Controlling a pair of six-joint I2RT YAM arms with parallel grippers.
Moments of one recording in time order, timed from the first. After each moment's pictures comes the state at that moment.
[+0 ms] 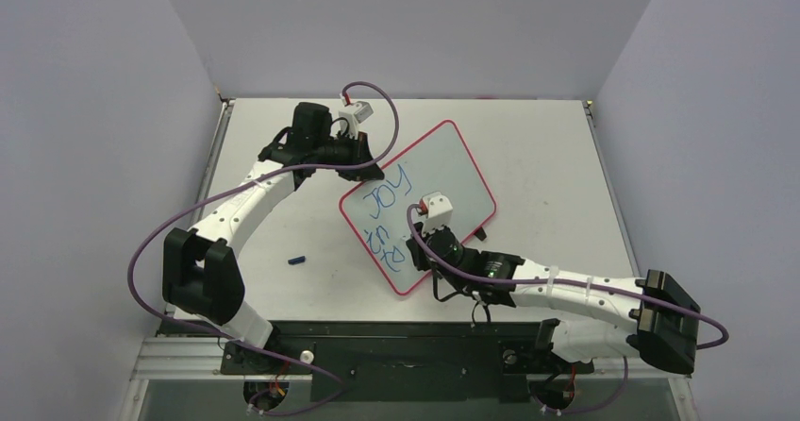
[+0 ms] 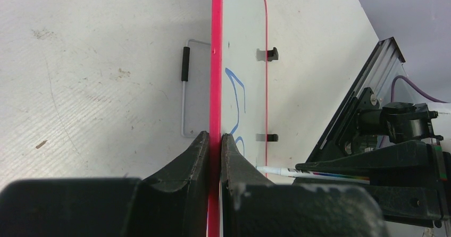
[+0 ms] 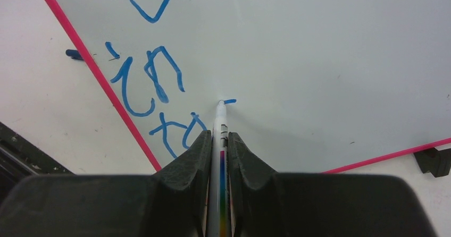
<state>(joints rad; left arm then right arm) -0.37 1.58 1.33 -0.42 0.65 -0.17 1.12 1.20 0.72 -0.06 0.47 0.46</state>
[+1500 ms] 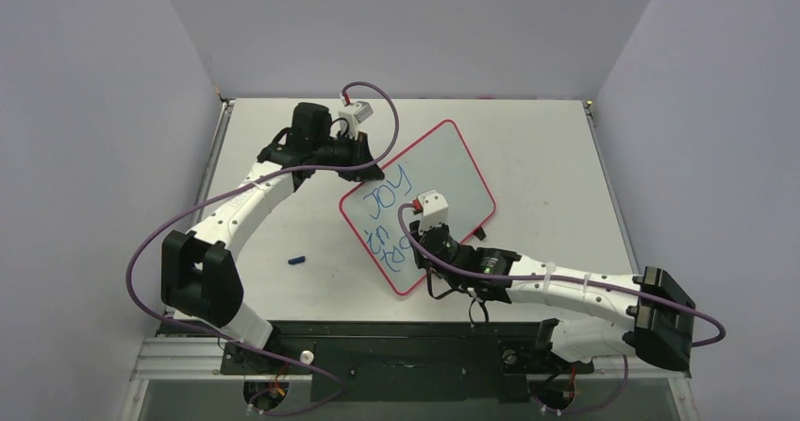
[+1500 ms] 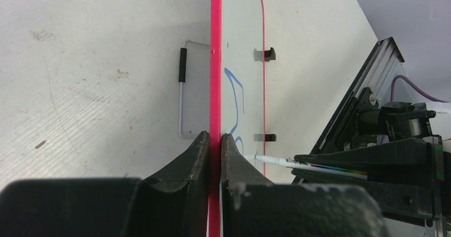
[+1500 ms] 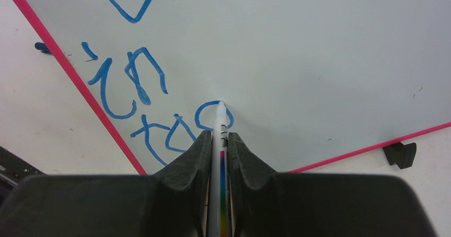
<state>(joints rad) -0.37 1.56 1.33 -0.42 0.64 -0.17 1.12 1.23 0.77 -0.14 0.52 0.42</state>
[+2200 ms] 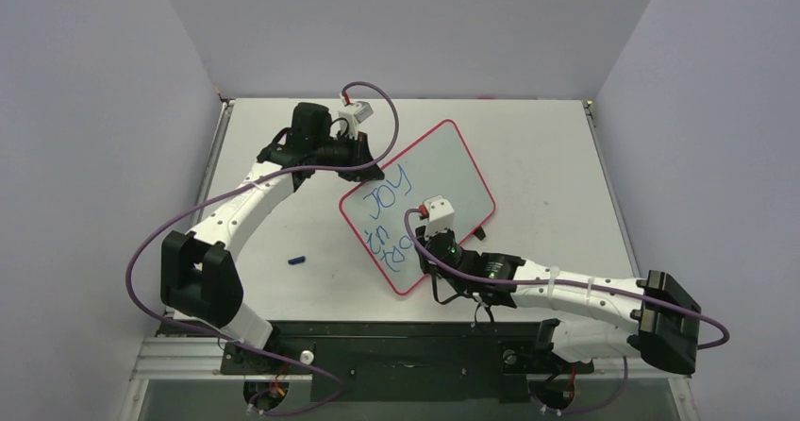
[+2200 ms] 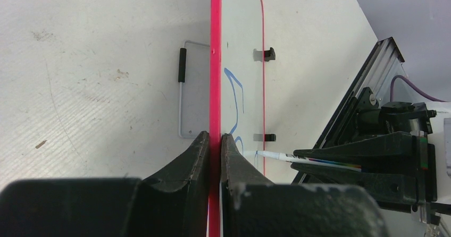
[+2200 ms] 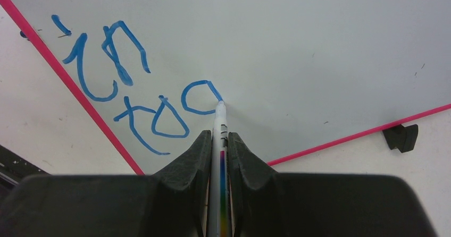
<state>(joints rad) -0.37 1.56 1.33 -0.42 0.64 -0.17 1.12 1.20 0.72 -0.14 0.52 0.44</state>
